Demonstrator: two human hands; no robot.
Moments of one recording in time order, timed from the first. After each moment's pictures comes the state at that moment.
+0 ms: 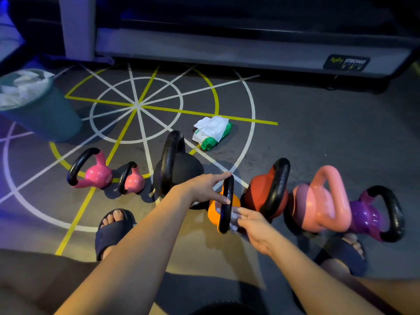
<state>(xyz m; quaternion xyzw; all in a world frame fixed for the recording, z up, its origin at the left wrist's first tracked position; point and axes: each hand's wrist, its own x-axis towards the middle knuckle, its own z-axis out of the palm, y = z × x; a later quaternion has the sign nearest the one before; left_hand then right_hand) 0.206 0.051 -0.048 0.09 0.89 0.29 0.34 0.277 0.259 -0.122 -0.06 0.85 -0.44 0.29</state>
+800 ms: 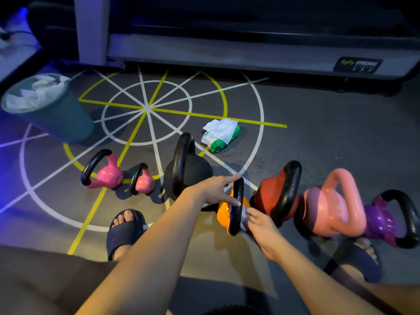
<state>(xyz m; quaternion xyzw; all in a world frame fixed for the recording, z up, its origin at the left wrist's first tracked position) 0.205 0.049 -0.061 0.08 0.89 0.28 0.35 0.286 0.252 -0.120 0.00 0.82 -0.50 0.27</state>
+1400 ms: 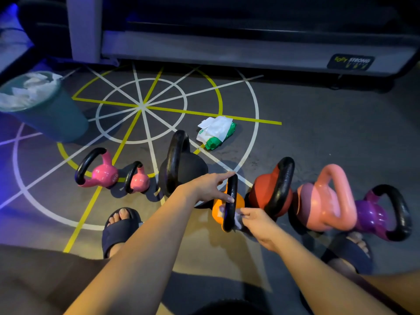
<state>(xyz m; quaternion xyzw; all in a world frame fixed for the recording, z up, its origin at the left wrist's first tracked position) 0.206 0.047 -0.063 0.08 0.88 0.30 0.35 0.276 0.255 -0.116 0.06 0.73 -0.57 0.38</state>
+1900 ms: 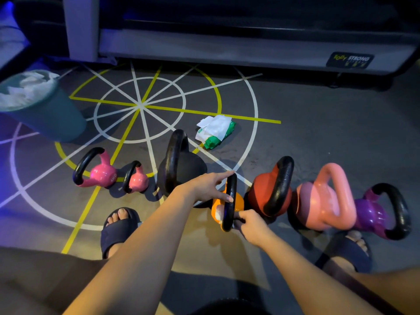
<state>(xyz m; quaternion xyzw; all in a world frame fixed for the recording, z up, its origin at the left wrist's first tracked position) 0.205 0.046 -0.068 0.08 0.88 0.32 0.35 0.279 0.247 -0.117 -0.04 0.86 -0.38 0.34</state>
